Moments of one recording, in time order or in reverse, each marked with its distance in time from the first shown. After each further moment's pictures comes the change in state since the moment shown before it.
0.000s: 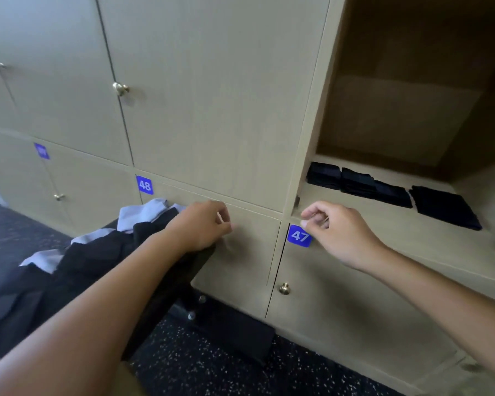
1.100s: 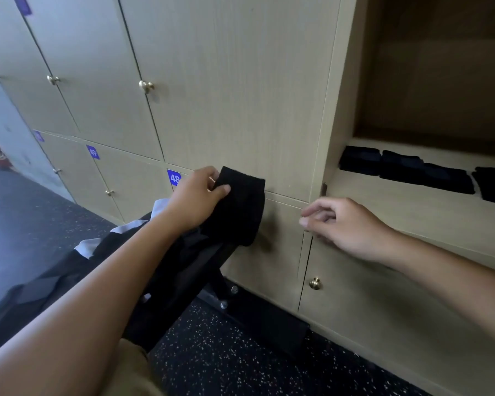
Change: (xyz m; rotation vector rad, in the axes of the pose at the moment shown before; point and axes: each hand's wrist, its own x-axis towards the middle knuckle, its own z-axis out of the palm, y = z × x) left_hand -0.002 -0.015 -0.022 -0.211 0.322 -0.105; right_hand 0.012 -0.003 0.021 0.272 -0.287 -0.008
